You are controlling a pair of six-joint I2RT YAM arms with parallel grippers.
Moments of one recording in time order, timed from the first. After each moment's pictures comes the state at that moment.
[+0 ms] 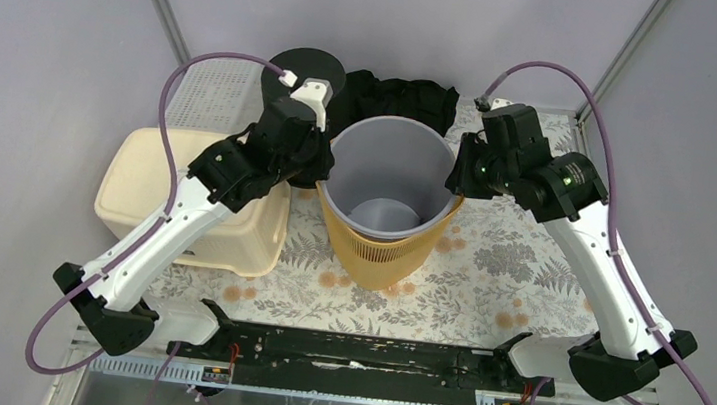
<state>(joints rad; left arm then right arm) -0.68 1.28 1.52 -0.83 -0.19 -0.41 0.59 1.33 1.72 -1.18 0.09 0.46</state>
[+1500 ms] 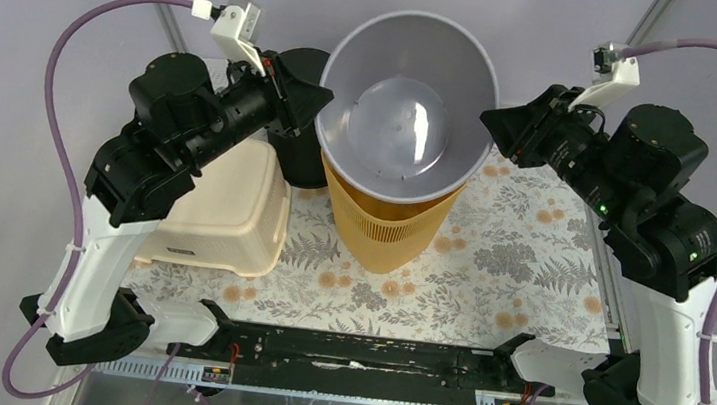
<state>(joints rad) -0.68 1.25 1.99 -0.79 -0.02 -0.42 0.59 1.20 2.03 -0.95 0.03 0.43</state>
